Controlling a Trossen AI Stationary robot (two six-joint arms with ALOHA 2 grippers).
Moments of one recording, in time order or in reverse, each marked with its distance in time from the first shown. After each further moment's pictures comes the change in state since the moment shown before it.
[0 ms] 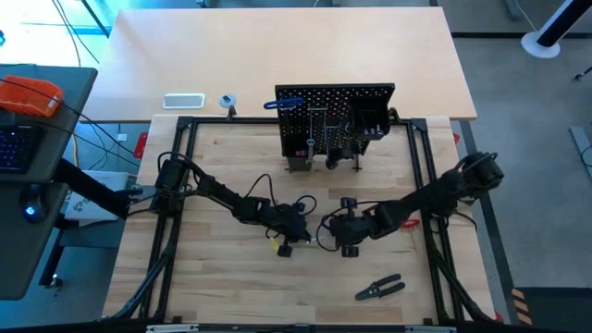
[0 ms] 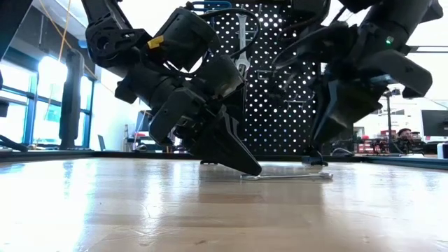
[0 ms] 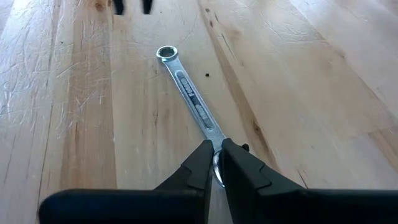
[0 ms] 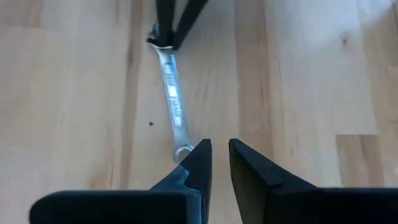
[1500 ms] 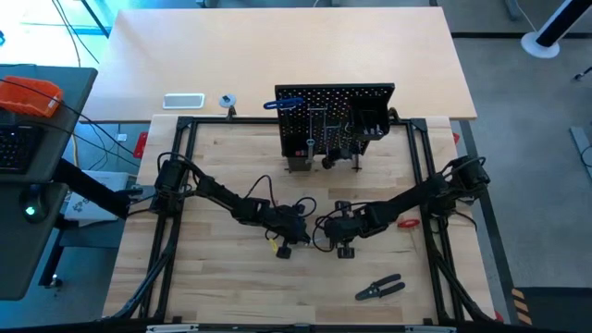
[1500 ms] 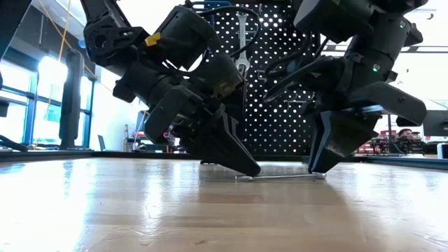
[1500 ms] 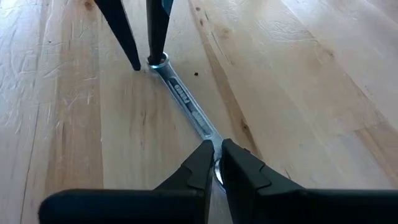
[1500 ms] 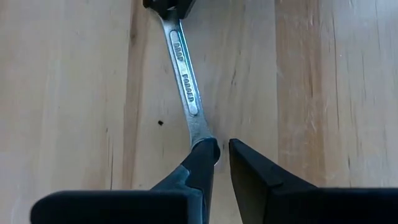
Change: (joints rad) left arm -0.002 -0.002 0.001 -0.006 0.003 -0.001; right arm -0.054 0.149 0.003 0.071 -0.143 -0.013
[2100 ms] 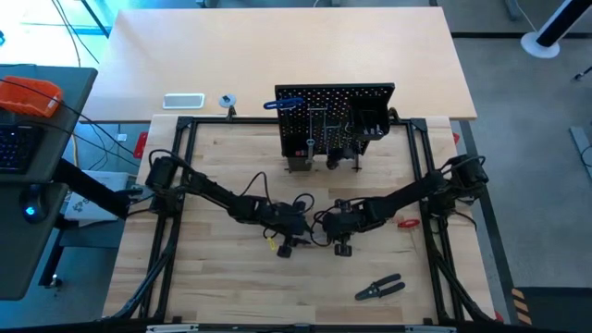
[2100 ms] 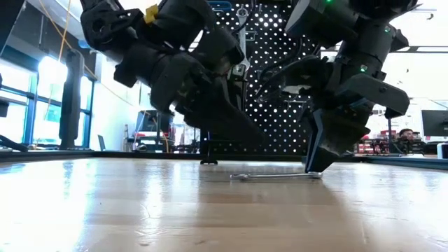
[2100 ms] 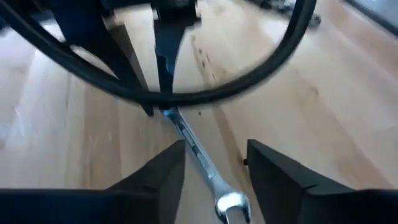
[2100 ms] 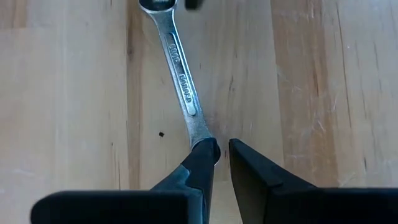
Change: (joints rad) left arm -0.008 -0.076 0.000 0.002 -0.016 0.011; right arm -0.046 0.005 -0.001 0.004 -0.096 0.058
